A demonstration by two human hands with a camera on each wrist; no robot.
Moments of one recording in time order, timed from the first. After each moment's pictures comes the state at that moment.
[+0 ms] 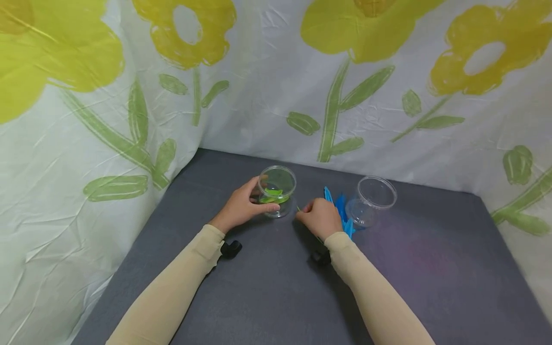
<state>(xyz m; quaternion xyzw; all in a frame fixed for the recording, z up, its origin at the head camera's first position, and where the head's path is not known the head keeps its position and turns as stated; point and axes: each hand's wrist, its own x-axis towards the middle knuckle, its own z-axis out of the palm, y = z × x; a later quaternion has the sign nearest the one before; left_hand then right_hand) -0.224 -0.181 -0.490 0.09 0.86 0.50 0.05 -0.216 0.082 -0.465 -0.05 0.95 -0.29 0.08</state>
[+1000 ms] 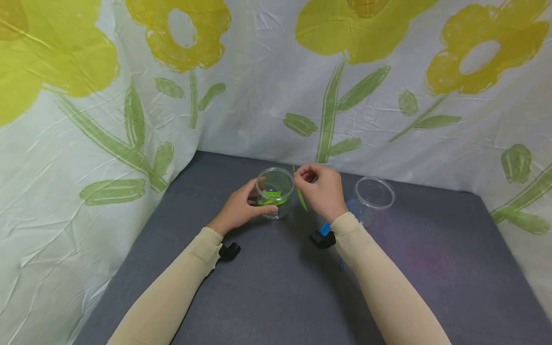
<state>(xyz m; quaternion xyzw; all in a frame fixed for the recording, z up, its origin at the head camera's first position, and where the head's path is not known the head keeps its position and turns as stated) -0.228 -0.180 -0.495 0.09 0.86 0.50 0.05 -0.227 0.075 -0.391 -0.14 0.88 -0.44 -0.09</state>
